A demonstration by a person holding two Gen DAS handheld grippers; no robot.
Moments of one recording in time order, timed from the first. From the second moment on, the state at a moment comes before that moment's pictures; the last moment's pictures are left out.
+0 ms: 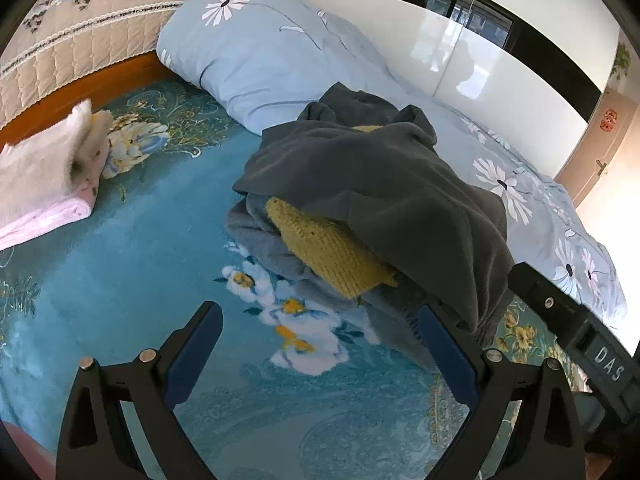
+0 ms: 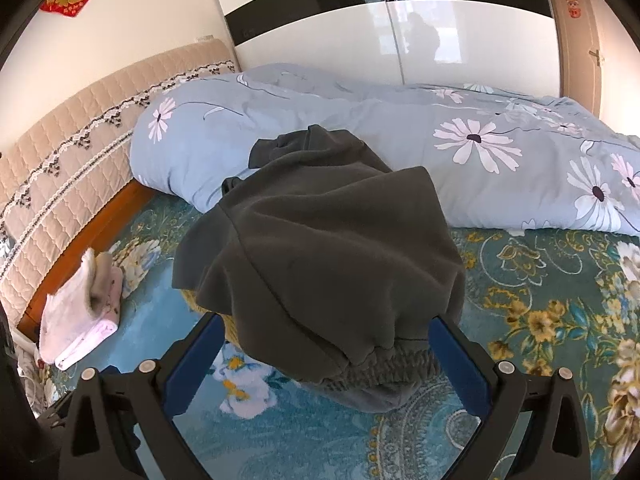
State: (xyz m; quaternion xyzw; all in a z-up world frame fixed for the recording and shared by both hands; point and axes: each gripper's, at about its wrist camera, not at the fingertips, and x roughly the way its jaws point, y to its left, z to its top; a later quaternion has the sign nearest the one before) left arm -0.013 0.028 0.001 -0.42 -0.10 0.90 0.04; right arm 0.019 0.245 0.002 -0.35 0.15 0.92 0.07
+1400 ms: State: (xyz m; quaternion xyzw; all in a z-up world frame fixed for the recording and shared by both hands) left arm -0.016 0.024 -0.008 -0.43 -0.09 0.90 0.07; right arm 0.011 0.232 -0.003 -0.39 0.14 0.91 0.04
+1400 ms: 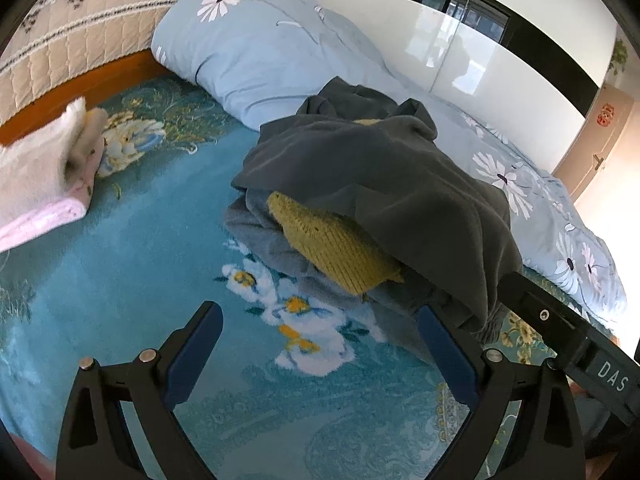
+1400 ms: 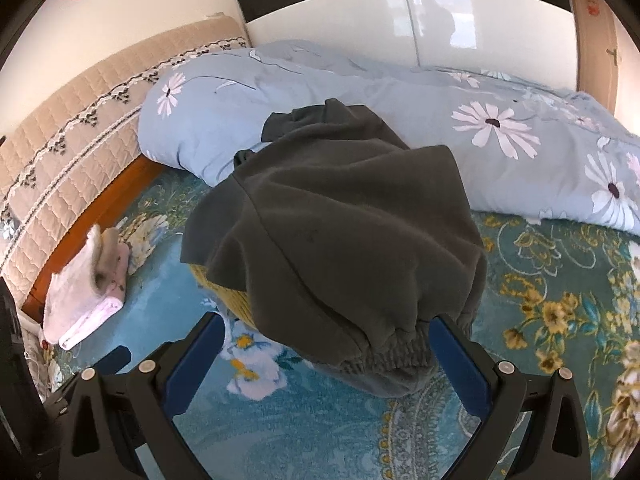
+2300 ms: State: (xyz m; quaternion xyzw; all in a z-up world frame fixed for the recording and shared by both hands) left arm -0.018 -0.059 -0.021 -0.45 -0.11 0.89 0.07; right arm -0.045 0.183 -0.037 -0.49 0.02 0.87 0.11
